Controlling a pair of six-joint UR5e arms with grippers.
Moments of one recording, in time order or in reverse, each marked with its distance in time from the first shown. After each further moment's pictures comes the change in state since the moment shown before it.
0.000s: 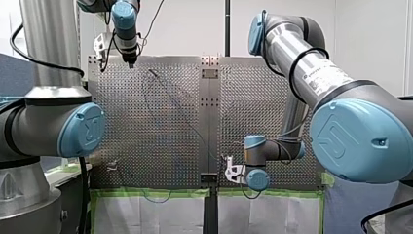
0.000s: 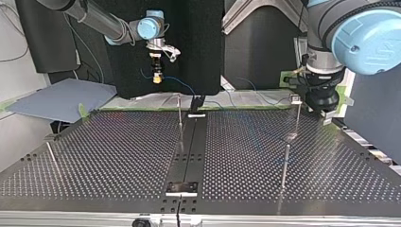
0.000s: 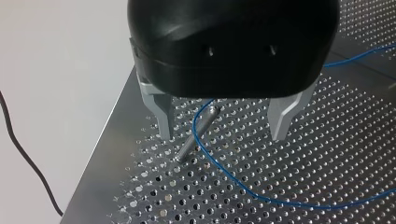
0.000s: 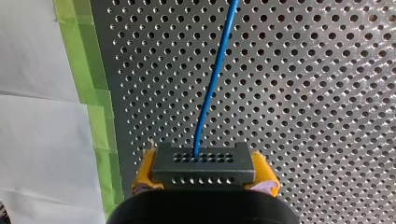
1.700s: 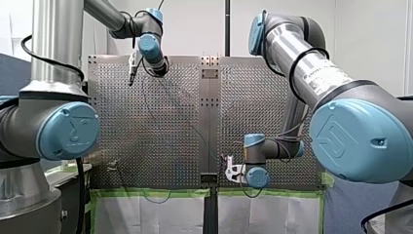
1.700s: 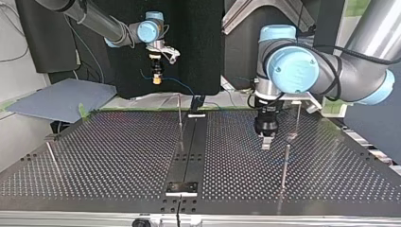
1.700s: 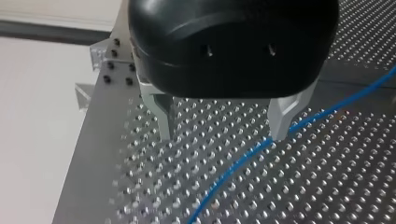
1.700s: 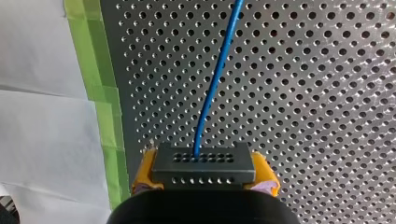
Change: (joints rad) left arm -0.183 -0.215 0.022 0.406 0.042 0.300; right arm -0.005 0.000 -0.025 0.059 0.000 0.004
